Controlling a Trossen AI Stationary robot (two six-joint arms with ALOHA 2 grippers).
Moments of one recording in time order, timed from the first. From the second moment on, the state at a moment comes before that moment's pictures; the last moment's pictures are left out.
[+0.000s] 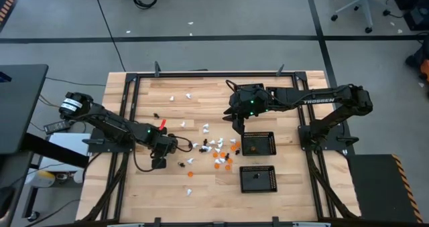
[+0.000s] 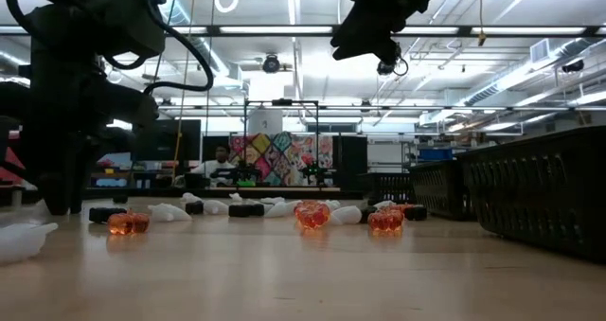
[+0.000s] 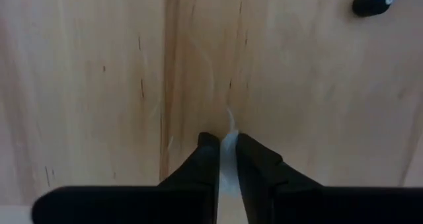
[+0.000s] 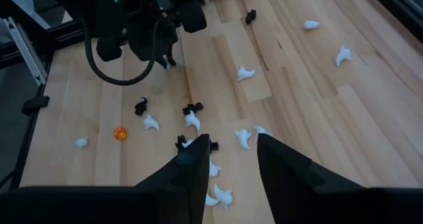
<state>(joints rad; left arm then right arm) -0.27 1.40 0.58 -0.61 0.02 -0.35 -0.09 1.42 1.16 -0.38 -0.04 0.23</state>
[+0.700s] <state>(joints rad) -0.26 1.41 0.61 -0.62 -0.02 -0.38 -0.09 1.42 1.16 -0.38 -0.04 0.21</state>
